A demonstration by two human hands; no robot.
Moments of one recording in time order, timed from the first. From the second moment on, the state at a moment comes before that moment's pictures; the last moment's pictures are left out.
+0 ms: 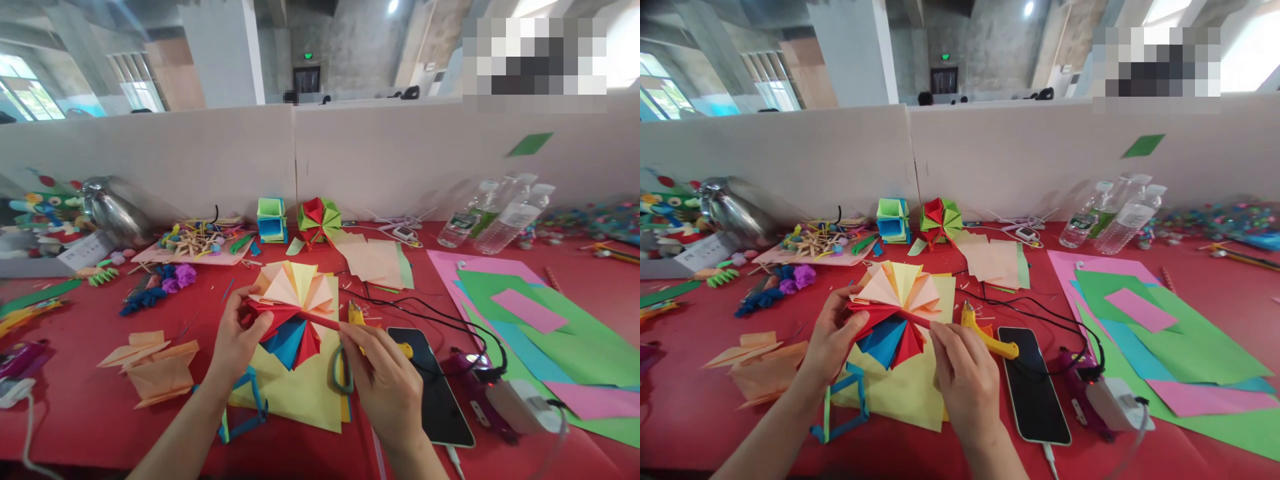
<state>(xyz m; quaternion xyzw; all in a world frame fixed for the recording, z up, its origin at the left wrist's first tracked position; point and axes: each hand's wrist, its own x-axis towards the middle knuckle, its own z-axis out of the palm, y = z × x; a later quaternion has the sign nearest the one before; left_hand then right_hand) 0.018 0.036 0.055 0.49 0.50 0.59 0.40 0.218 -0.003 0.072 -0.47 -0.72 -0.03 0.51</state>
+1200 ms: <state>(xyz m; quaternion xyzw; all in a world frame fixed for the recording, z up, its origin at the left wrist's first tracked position) 0.019 0.041 0.064 0.48 0.52 0.57 0.42 0.224 0.017 0.086 -0.57 -0.55 0.28 0.54</state>
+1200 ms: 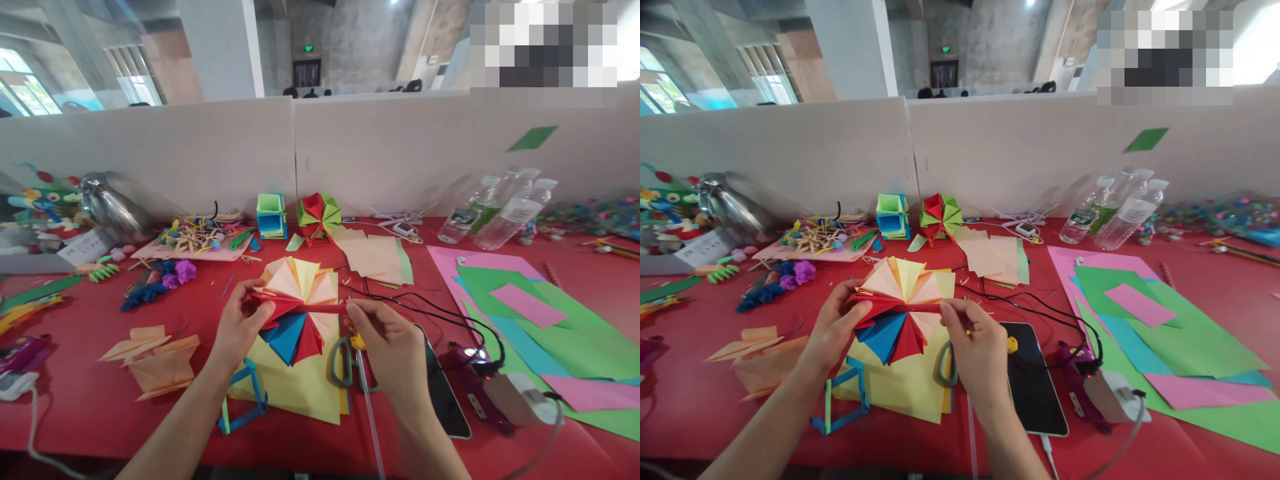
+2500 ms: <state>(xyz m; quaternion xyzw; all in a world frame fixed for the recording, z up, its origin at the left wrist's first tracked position) 0.019 0.045 0.072 0.55 0.55 0.53 0.35 0.214 0.034 0.099 -0.41 -0.83 0.01 0.38</state>
